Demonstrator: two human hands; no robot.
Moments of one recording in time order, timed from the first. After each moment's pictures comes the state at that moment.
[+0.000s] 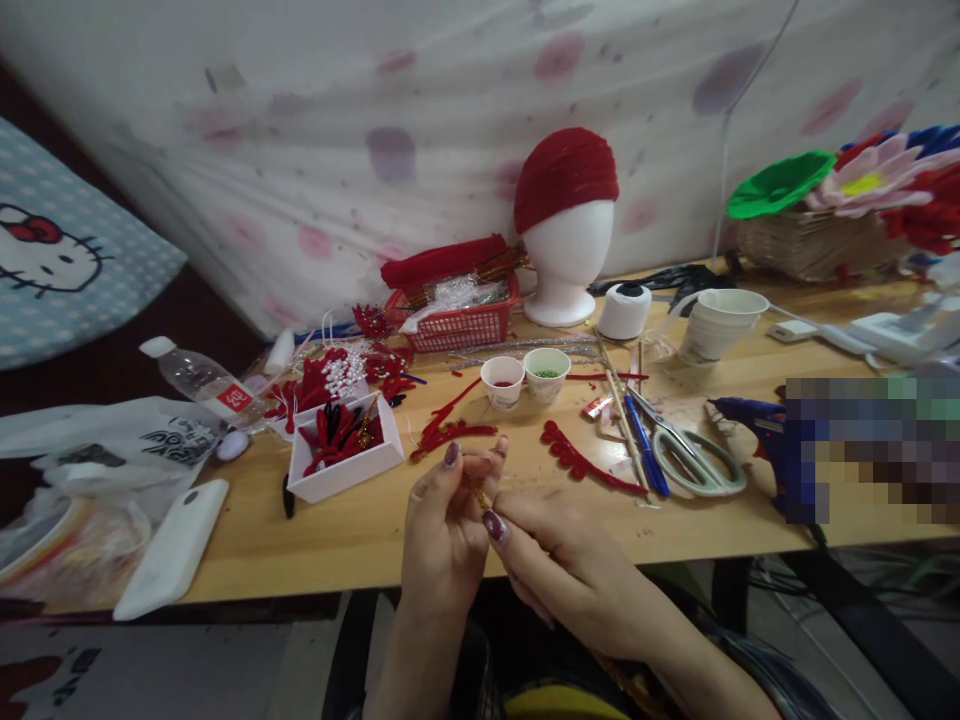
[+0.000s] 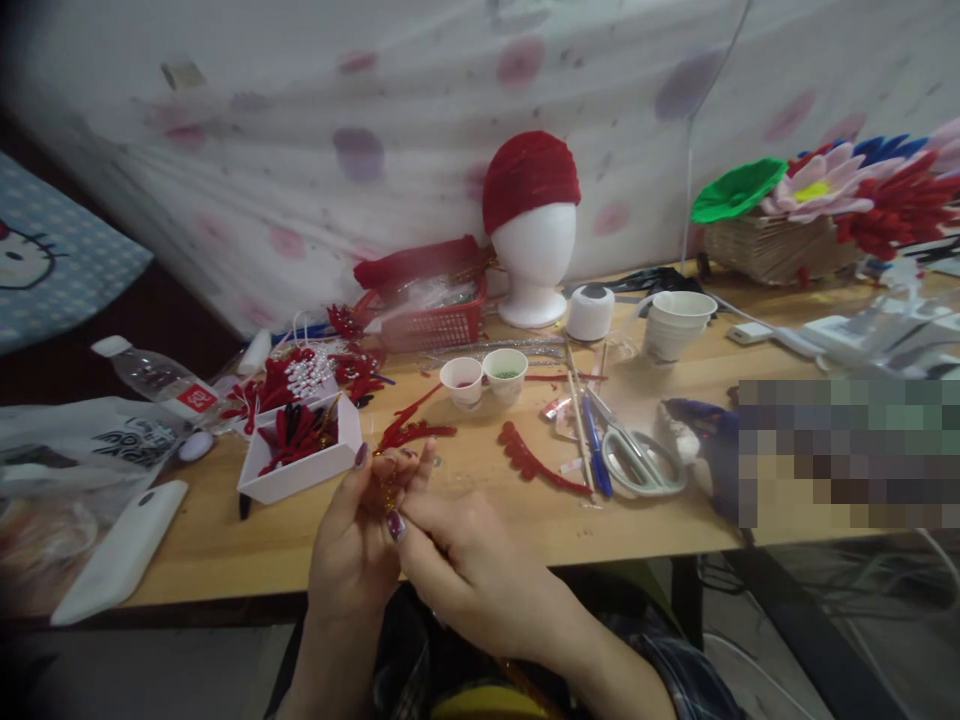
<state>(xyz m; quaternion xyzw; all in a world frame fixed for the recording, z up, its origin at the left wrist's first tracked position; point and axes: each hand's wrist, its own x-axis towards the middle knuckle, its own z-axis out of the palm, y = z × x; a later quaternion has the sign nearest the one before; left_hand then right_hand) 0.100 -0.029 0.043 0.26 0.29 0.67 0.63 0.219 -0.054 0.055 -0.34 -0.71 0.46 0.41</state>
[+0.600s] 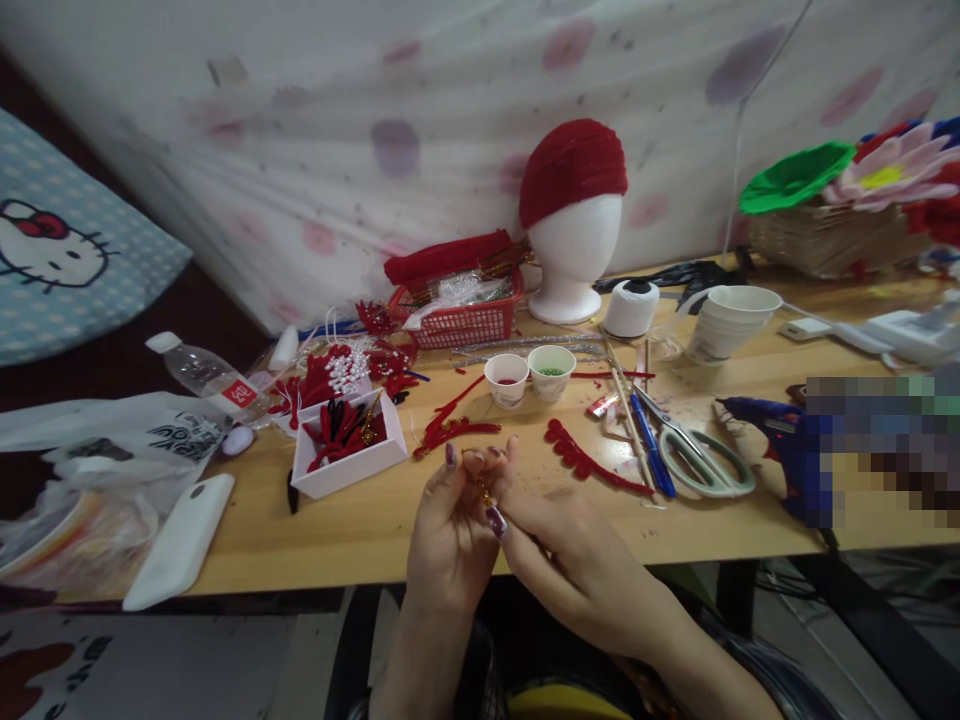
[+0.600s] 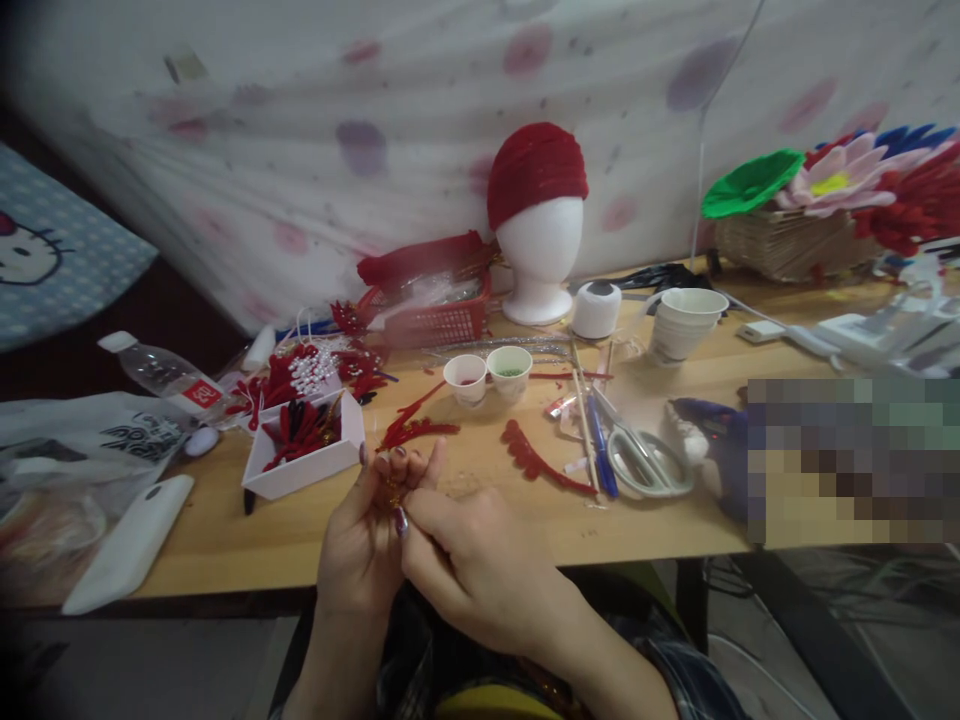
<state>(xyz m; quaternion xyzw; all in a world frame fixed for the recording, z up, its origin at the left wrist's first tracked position) 0.101 -0.027 0.048 0.09 0.25 0.65 0.71 0.222 -0.050 0.046 -0.36 -0.79 0.32 0.38</state>
